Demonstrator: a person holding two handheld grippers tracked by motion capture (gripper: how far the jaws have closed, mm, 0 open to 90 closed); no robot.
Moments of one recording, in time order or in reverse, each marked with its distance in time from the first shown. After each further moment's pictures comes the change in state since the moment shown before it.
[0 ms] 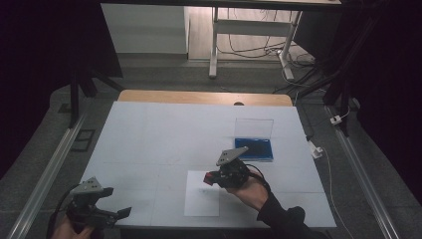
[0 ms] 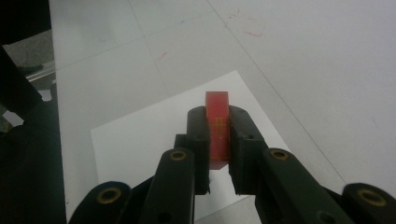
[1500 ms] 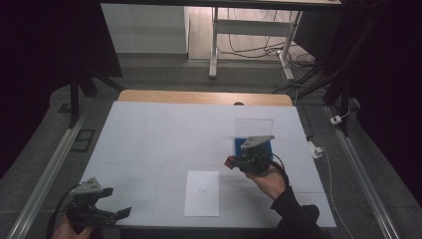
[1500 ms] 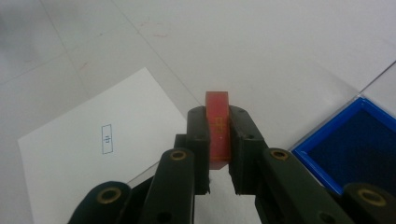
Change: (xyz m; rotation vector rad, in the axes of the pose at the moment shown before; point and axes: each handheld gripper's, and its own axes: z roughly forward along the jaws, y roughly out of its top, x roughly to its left) left arm 0.000 -0.001 -0.001 -0.003 0.005 0.001; right arm -0.052 -0.019 -0.040 -0.054 -0.158 0.139
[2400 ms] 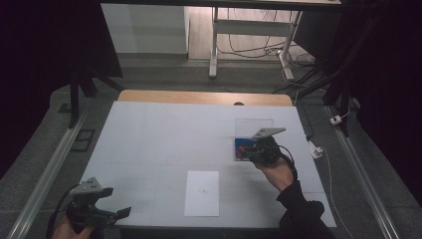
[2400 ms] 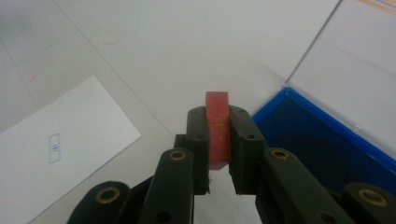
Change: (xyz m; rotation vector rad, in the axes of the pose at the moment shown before) left arm 0.000 0.000 0.000 0.001 -0.001 -0.003; right arm -0.037 -0.002 -0.012 -0.014 -0.092 0.060
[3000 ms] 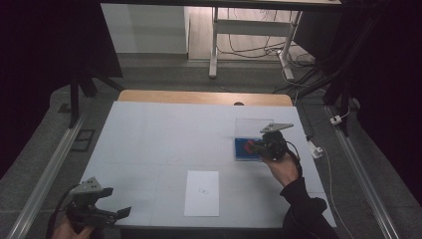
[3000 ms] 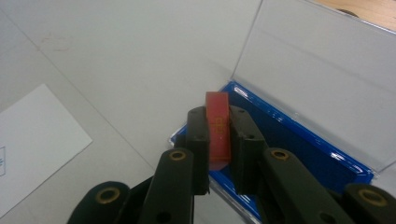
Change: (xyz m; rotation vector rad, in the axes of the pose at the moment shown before) left arm 0.000 0.000 0.000 0.000 0.001 -0.002; right arm -0.027 -0.003 -0.004 -0.005 -0.095 0.059
